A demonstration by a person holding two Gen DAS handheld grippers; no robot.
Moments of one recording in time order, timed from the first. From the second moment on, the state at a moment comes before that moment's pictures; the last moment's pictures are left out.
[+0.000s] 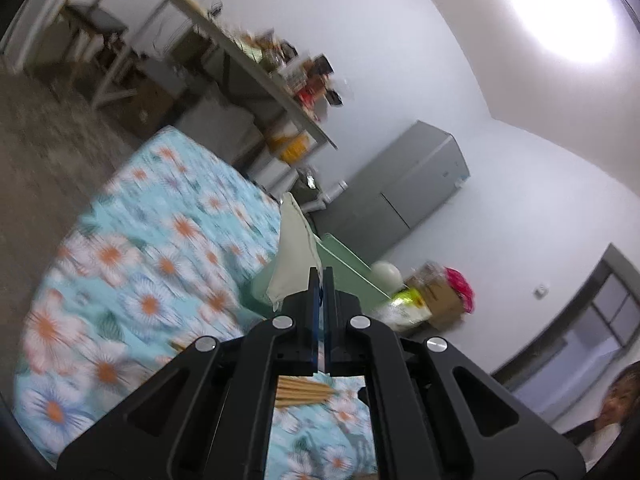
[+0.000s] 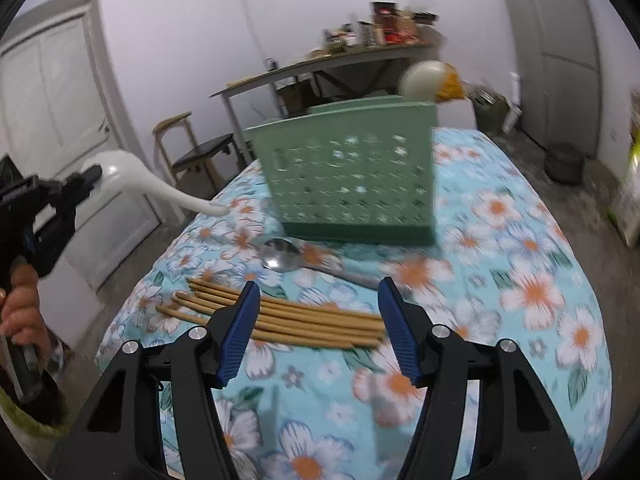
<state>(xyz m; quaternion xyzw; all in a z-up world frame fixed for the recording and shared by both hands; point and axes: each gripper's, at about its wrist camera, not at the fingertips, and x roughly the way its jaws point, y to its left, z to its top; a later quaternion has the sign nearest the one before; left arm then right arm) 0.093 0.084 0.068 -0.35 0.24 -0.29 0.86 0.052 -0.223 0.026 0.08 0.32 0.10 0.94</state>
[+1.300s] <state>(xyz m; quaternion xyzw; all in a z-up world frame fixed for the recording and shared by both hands) 0.099 0.117 0.043 -0.34 0.22 -0.25 0.88 0.175 -0.140 -0.014 -0.17 0.43 0.21 0.86</state>
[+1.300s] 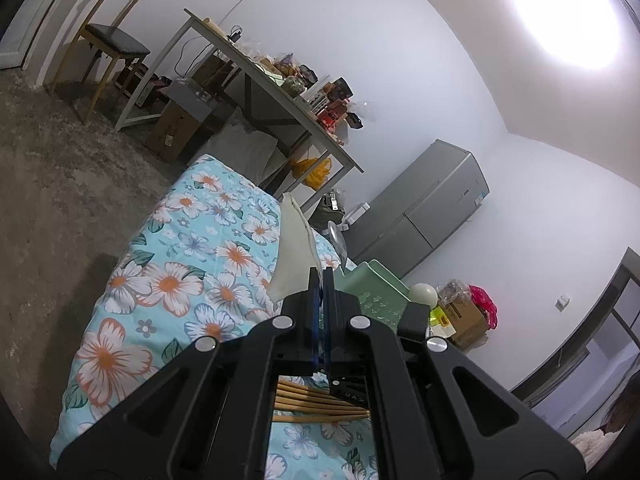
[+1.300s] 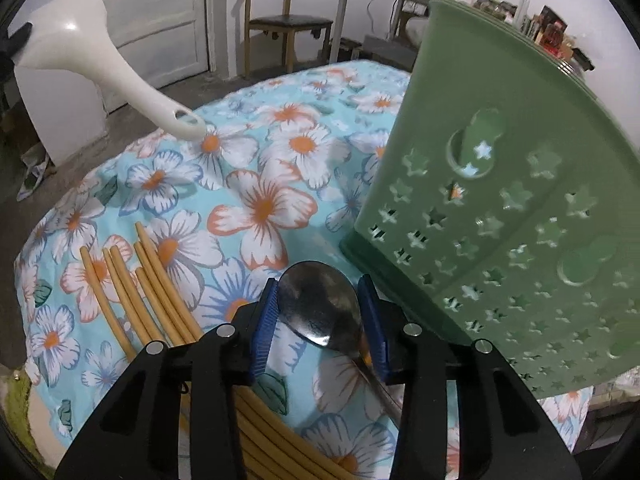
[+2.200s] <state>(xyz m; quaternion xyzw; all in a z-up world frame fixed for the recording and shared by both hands) 0.080 0.071 0.134 -0.27 0.13 -0.34 0.89 0.078 -0.217 0.118 0.03 0.22 0.16 0.96</state>
